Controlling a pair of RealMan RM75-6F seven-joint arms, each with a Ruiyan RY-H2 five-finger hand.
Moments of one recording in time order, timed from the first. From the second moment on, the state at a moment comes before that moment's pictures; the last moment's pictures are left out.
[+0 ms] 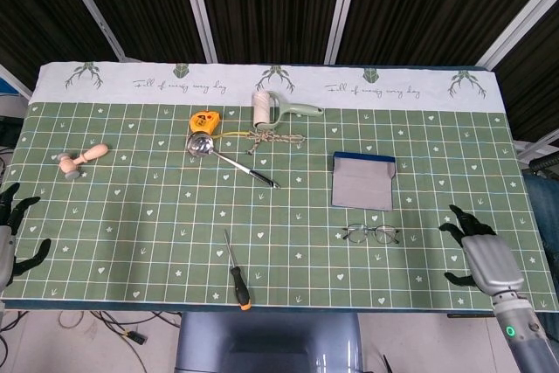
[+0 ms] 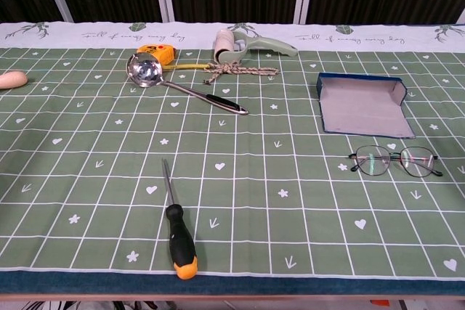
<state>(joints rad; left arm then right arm) -0.08 -1.11 -0.10 -1.74 1.35 1.47 0.09 0.20 -1.04 0.08 -1.77 -1.39 1.16 -0.19</state>
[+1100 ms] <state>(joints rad) -0.09 -1.09 -0.10 -1.75 1.33 1.45 0.07 0.60 -1.49 0.16 -1.55 -0.83 1.01 -0.49</state>
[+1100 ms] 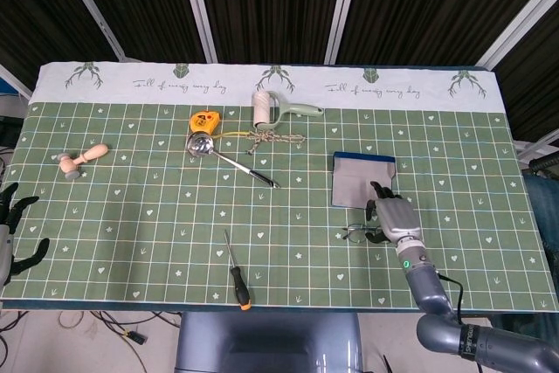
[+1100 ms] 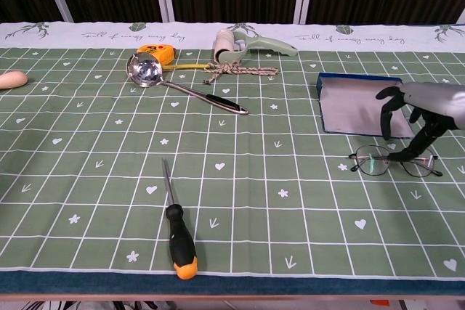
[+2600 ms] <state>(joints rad) -0.09 -1.09 -0.10 -1.75 1.33 1.45 0.08 0.60 -1.50 0.15 -1.50 -0.85 0.98 -0.44</state>
